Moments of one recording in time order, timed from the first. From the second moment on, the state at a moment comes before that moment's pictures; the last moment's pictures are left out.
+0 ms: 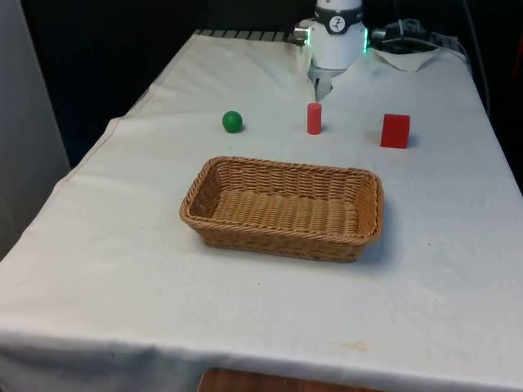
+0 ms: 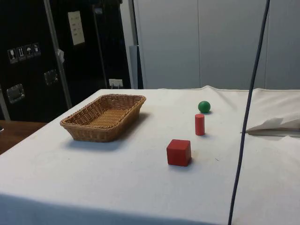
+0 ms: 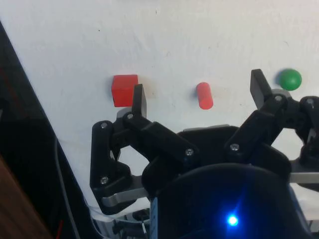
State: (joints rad) arm 0.55 0.12 -0.59 -1.79 0.09 1.91 -0.09
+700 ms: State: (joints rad) arm 0.55 0.04 -0.54 -1.95 0.06 2.01 -0.05
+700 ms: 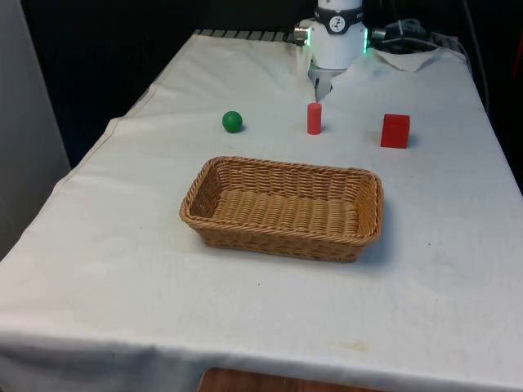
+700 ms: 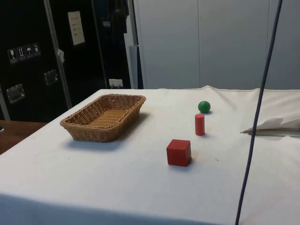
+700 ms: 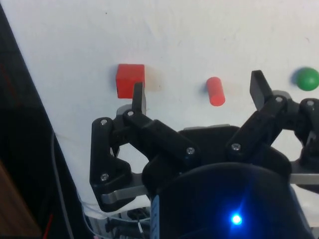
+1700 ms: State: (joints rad) arm 0.55 -0.11 -0.44 -2.24 -0.05 2.15 0.07
